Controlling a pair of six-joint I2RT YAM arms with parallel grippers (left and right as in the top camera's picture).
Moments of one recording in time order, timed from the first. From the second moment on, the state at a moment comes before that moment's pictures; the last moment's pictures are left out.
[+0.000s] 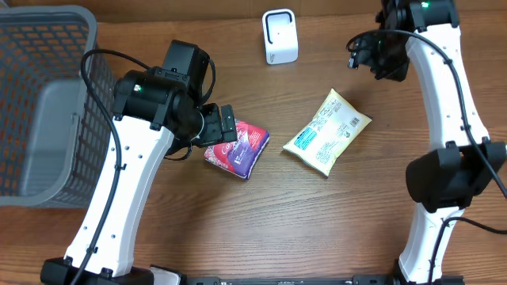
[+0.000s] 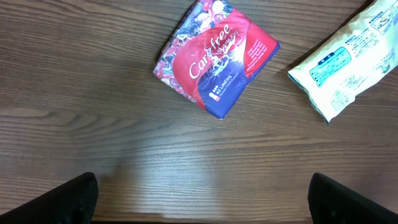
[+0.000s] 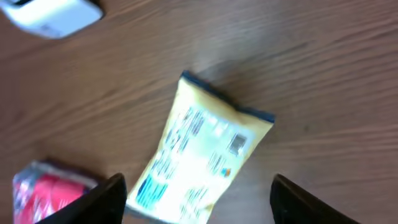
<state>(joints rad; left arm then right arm) -0.29 1.57 1.73 -1.52 0.05 -0.49 0.13 2.16 2.32 -1.49 -0.08 0.36</state>
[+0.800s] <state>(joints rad) -0.29 1.57 1.73 -1.52 0.05 -0.49 0.62 2.16 1.60 -1.09 0.43 0.73</state>
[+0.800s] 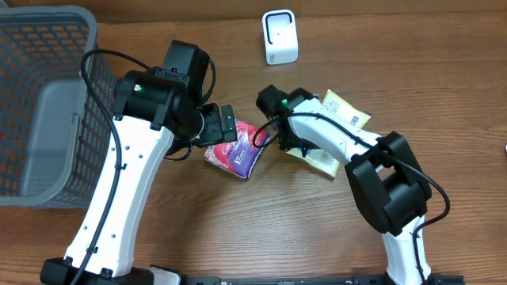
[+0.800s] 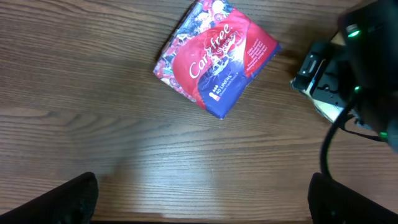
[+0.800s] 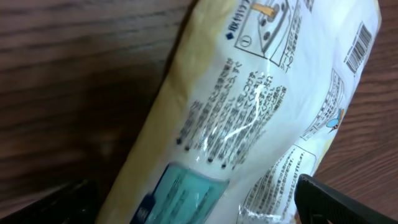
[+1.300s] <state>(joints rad) -0.29 1.57 1.73 -1.52 0.05 -0.49 0.45 2.10 1.44 -1.00 0.49 0.75</state>
